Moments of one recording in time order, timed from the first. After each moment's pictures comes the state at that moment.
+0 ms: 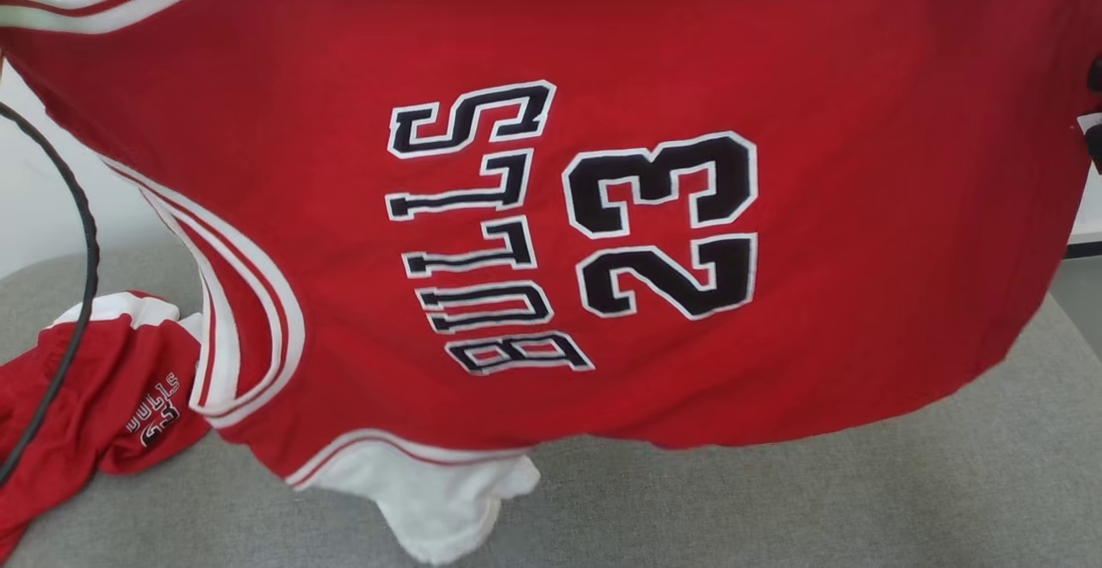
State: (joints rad) left arm -0.89 0.50 -0.07 -0.15 -0.90 0.03 0.27; right arm -0.83 -0.72 0.30 -0.06 0.66 0.13 -0.03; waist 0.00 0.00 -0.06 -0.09
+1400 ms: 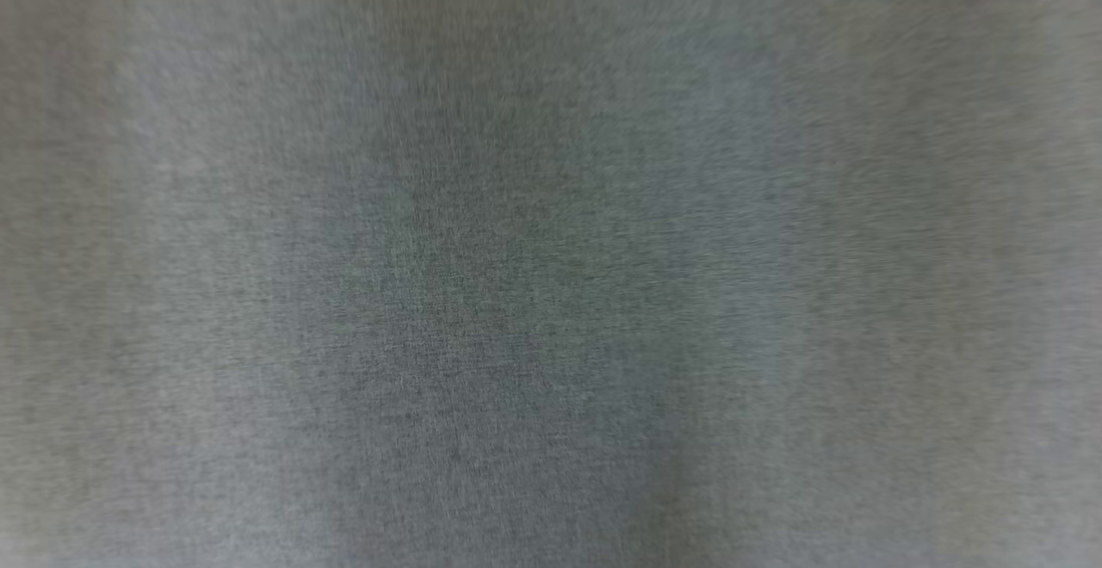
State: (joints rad) left arm -1.82 0.34 -0.34 0.65 -0.43 -0.12 -0.26; right arm -1.69 -0.36 0.38 0.92 0.37 0.13 -0.26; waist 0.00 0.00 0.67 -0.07
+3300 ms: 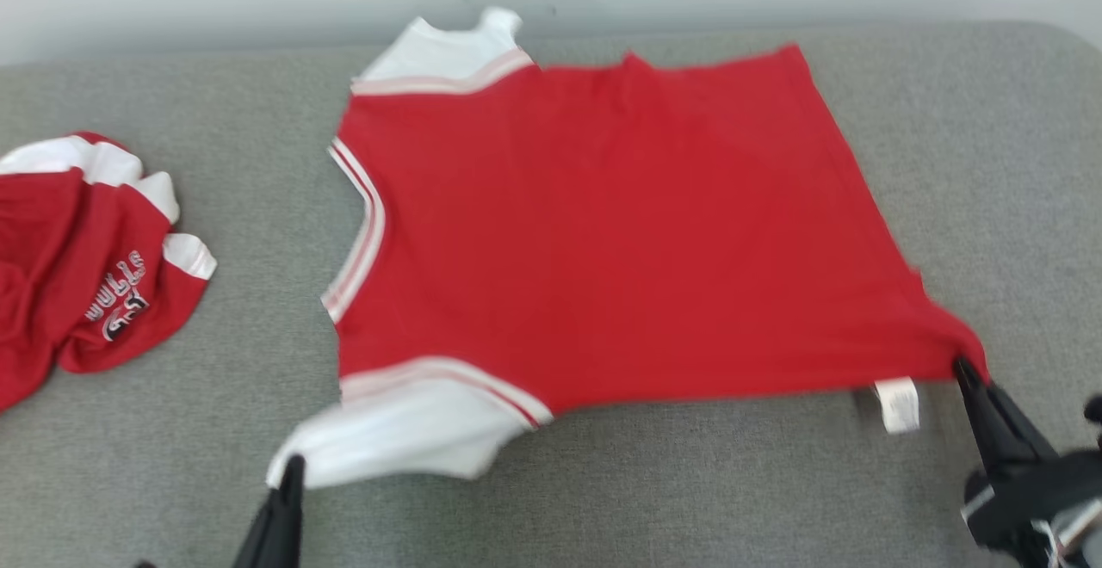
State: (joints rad) left arm 0.11 0.41 -0.31 -0.17 -0.92 0.00 -0.26; right arm -0.24 -0.60 0.40 0.43 0.91 0.13 -0.26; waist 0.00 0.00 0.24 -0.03
